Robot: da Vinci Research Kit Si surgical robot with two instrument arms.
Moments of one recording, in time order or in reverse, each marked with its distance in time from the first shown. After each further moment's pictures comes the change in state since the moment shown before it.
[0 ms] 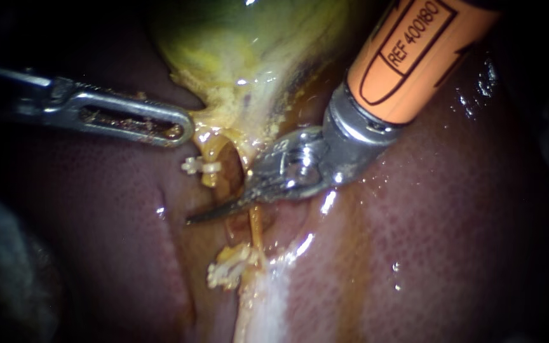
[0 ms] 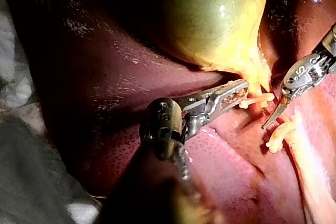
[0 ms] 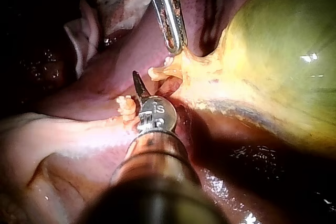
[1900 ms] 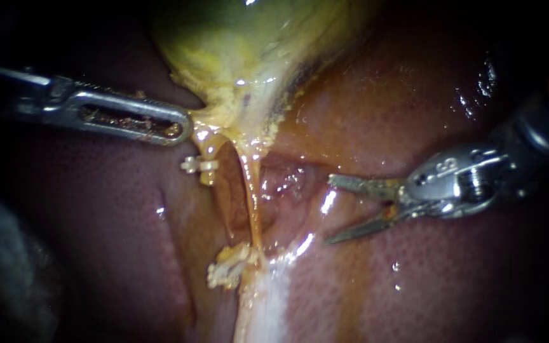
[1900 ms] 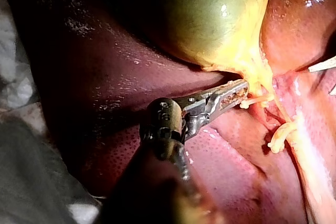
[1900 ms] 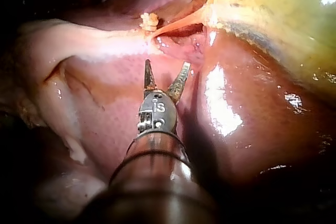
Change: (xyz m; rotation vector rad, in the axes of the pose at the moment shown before) right arm -0.009 -0.006 -0.014 -0.587 0.120 -0.187; left arm 0.000 0.000 0.000 -0.002 -0.001 0.001
